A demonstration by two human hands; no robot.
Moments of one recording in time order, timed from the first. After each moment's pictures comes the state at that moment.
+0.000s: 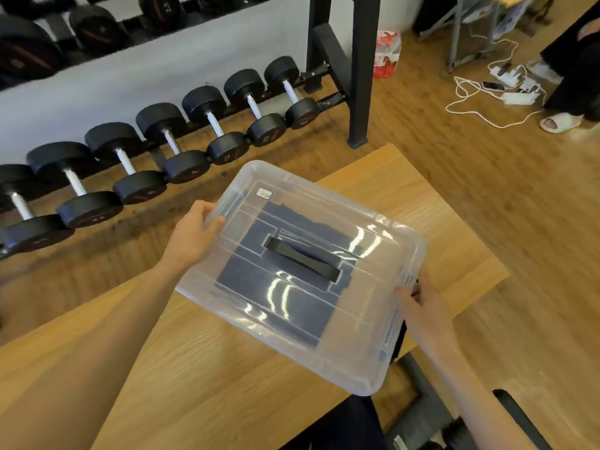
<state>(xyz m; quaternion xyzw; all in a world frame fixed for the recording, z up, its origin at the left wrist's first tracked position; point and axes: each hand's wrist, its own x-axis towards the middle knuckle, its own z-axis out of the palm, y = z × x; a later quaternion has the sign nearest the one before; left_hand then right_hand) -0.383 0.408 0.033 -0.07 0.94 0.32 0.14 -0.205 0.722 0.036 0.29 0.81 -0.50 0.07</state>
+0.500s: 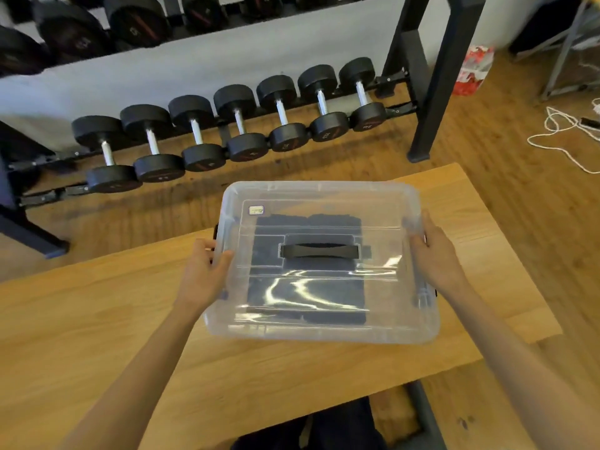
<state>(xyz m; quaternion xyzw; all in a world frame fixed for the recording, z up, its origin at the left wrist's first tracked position) -0.266 0.380 0.040 -0.27 0.85 0.44 0.08 -0.321 0.722 0.040 0.09 0.90 -0.41 0.11</state>
